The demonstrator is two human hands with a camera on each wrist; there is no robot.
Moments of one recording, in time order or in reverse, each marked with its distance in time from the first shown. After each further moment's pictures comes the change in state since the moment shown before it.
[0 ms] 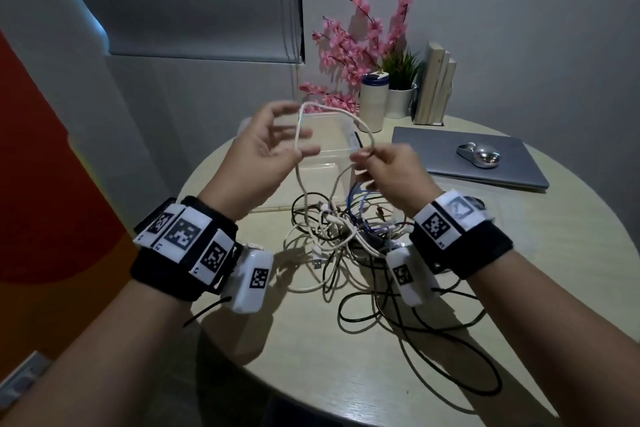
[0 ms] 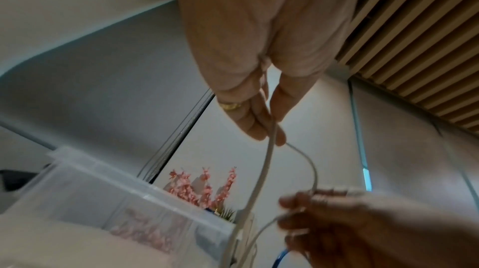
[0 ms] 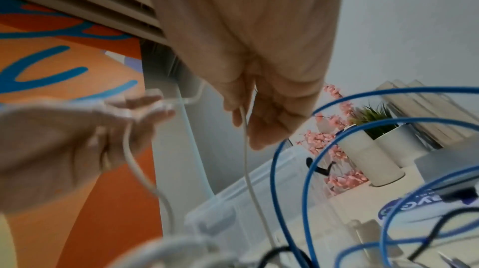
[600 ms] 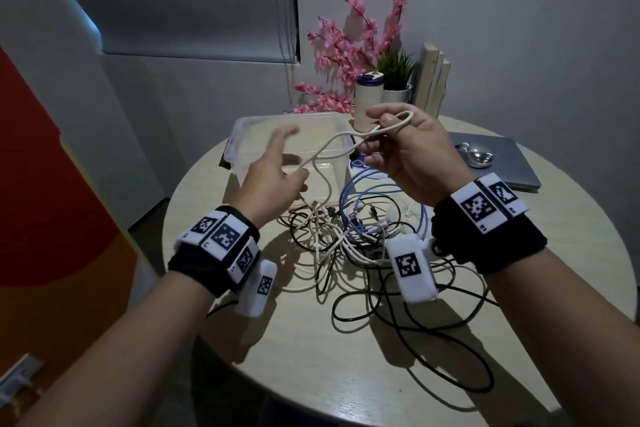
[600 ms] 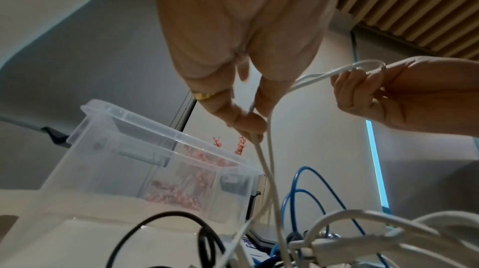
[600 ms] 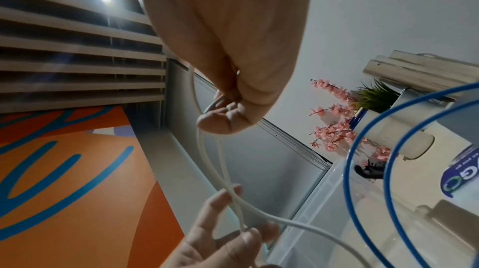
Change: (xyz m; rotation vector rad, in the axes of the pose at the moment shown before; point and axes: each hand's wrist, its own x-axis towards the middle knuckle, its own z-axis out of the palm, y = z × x) left_hand 0.012 -0.047 0.020 0.354 0.085 -0.164; right_hand -0.016 -0.042 -0.024 0.686 -0.014 -0.028
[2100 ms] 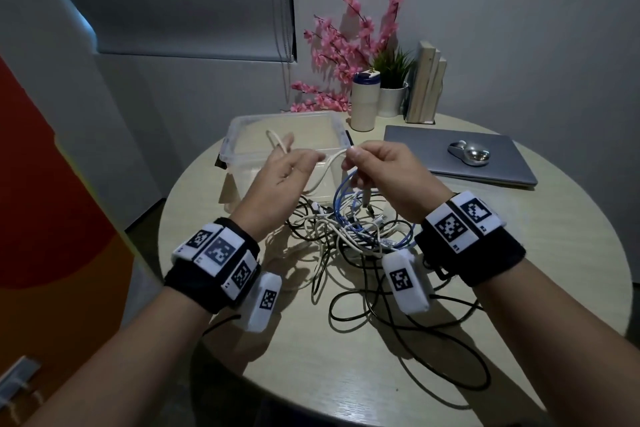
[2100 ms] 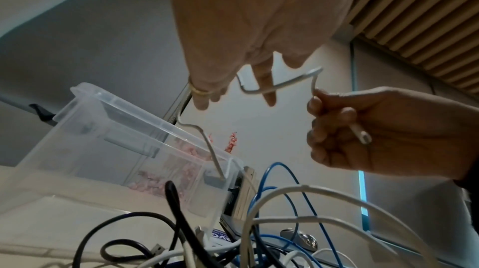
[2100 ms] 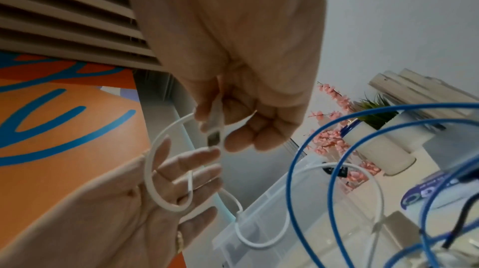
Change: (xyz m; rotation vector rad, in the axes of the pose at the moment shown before) left_hand -0.018 0.011 0.005 -0.052 -0.069 0.094; right_hand -0.001 0.033 -0.011 -0.506 -0.136 0.031
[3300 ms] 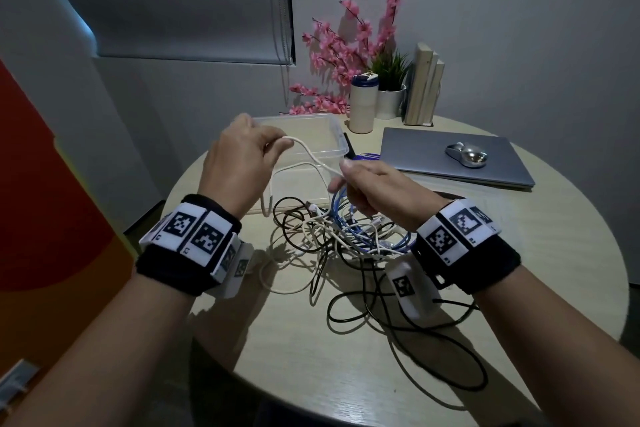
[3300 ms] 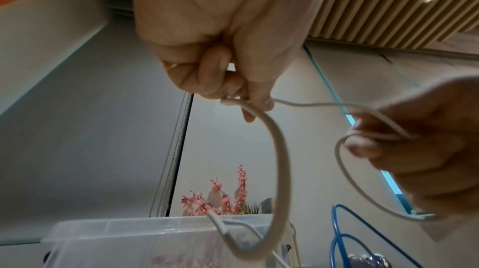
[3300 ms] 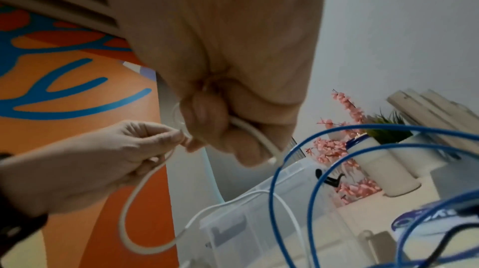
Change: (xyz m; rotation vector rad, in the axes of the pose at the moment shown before) left_hand 0.012 0.018 -0.036 0.631 0.343 0.169; right_hand -0.010 -0.001 0.001 -0.126 -0.254 0.068
